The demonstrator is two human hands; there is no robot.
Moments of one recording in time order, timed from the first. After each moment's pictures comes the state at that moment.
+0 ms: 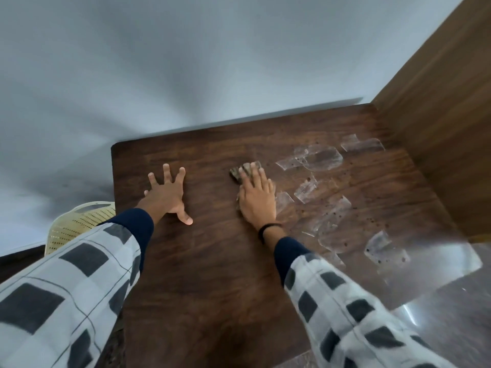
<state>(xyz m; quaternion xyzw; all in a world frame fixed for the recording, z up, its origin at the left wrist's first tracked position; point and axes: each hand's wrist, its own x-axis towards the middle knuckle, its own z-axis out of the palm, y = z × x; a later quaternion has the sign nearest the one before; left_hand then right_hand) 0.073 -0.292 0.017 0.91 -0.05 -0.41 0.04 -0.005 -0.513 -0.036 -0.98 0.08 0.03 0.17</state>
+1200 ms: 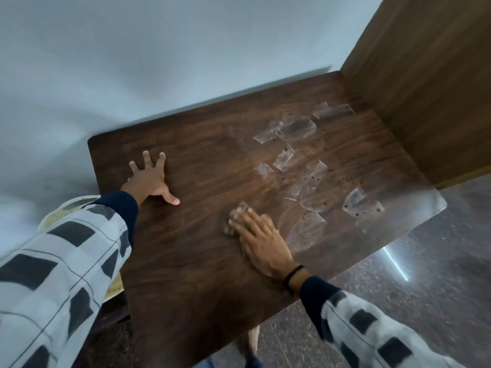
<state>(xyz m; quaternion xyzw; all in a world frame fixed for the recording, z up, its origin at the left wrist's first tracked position) 0.077 -0.285 0.009 0.91 -0.06 -0.40 0.02 -0.199 -0.523 -0.052 -0.99 -0.07 0.04 0.13</state>
